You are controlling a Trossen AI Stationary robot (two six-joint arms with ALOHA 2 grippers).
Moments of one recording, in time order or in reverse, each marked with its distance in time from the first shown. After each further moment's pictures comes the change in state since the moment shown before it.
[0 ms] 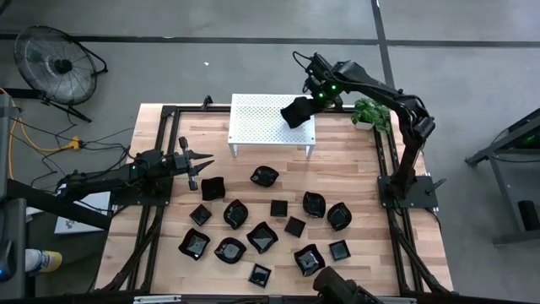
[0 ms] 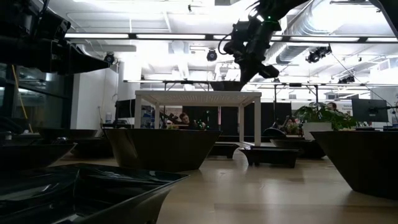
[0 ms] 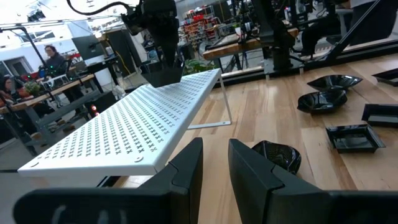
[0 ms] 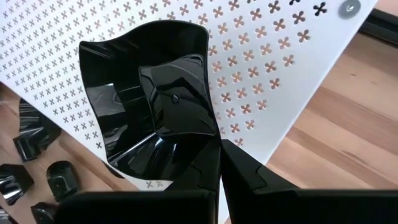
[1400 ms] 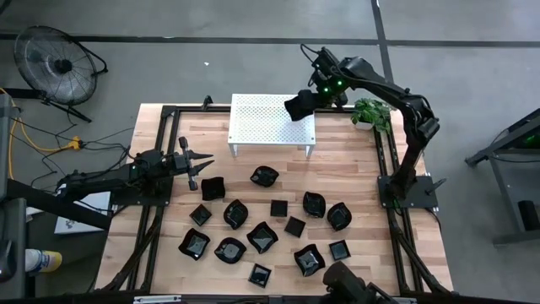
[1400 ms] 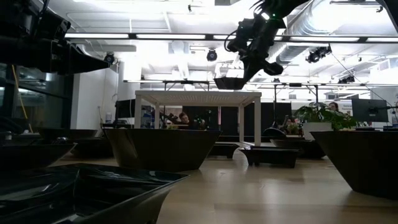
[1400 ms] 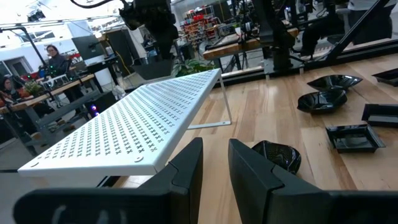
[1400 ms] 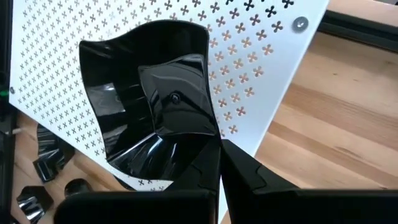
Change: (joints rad) left arm 0.000 0.000 0.000 0.000 0.000 0.000; right arm -0.045 -0.034 0.000 0.003 -0.004 0.065
